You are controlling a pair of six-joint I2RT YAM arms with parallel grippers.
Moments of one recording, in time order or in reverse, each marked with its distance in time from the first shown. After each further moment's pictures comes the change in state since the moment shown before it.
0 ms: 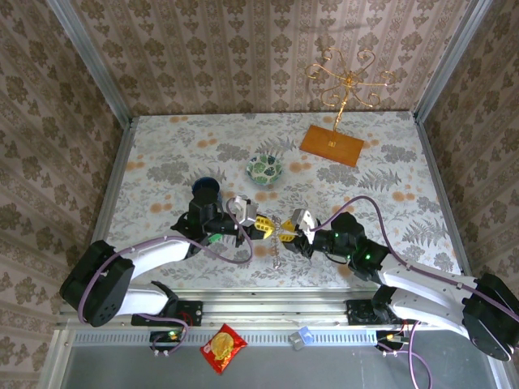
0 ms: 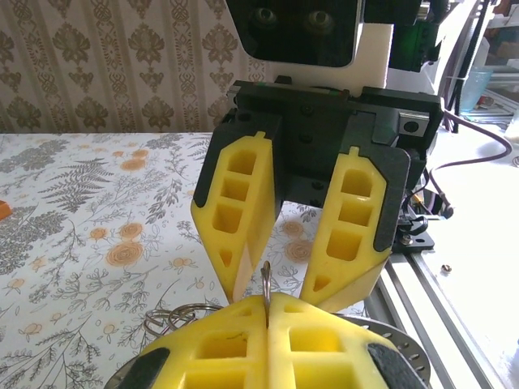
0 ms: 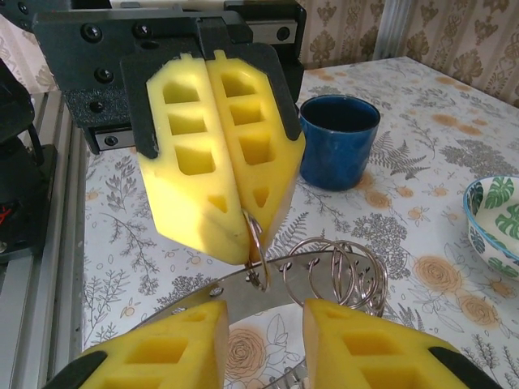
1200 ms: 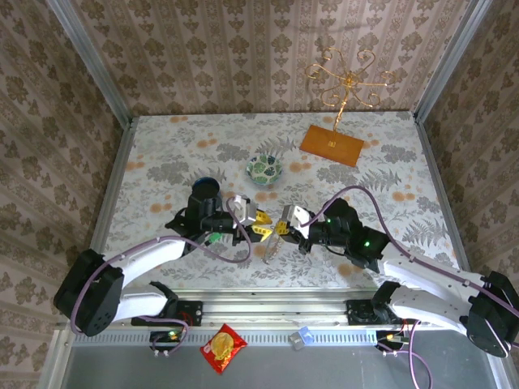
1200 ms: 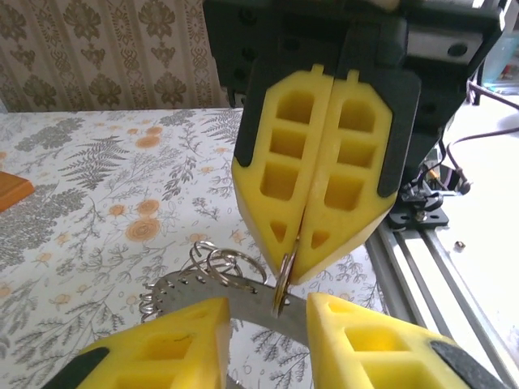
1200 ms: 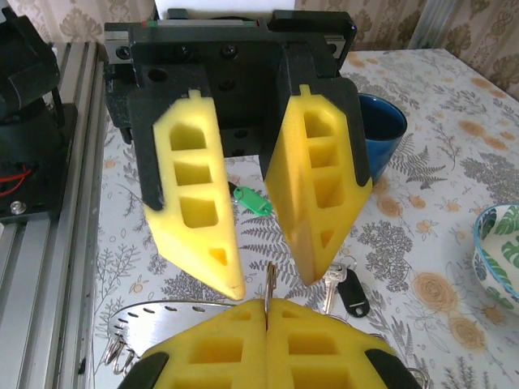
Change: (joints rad) left arm 0.015 -0.074 0.074 -0.300 -0.050 0.166; right arm -0.004 0.038 0.239 -0.356 -0.054 -0.182
